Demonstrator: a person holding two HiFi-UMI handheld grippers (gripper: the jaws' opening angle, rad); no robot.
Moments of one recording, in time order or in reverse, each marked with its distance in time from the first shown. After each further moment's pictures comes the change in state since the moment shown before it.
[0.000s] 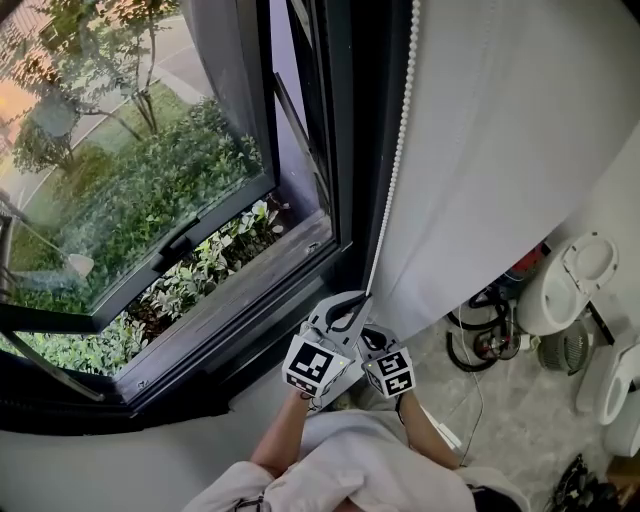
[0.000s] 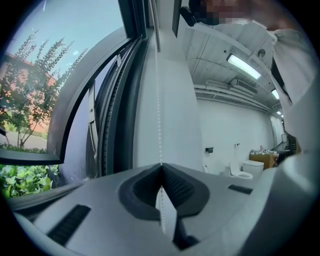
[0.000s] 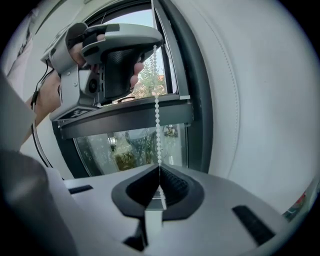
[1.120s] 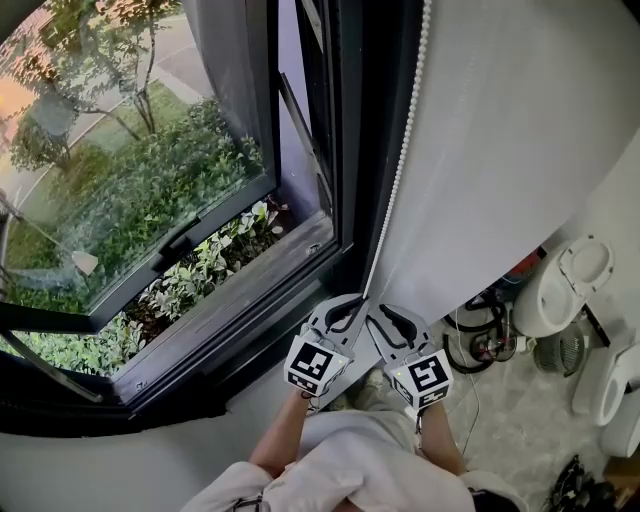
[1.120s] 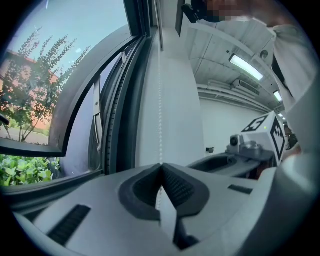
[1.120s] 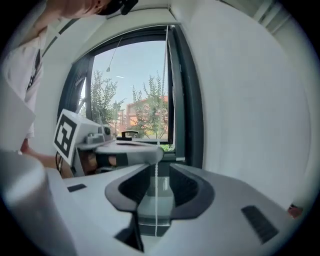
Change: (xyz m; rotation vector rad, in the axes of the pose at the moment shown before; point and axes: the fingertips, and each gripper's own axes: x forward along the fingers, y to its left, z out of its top) left arm -0.001 0.007 -0.022 -0.025 0.009 0.013; right arm -0.085 -0.004 0.136 -0.123 -0.249 -0.034
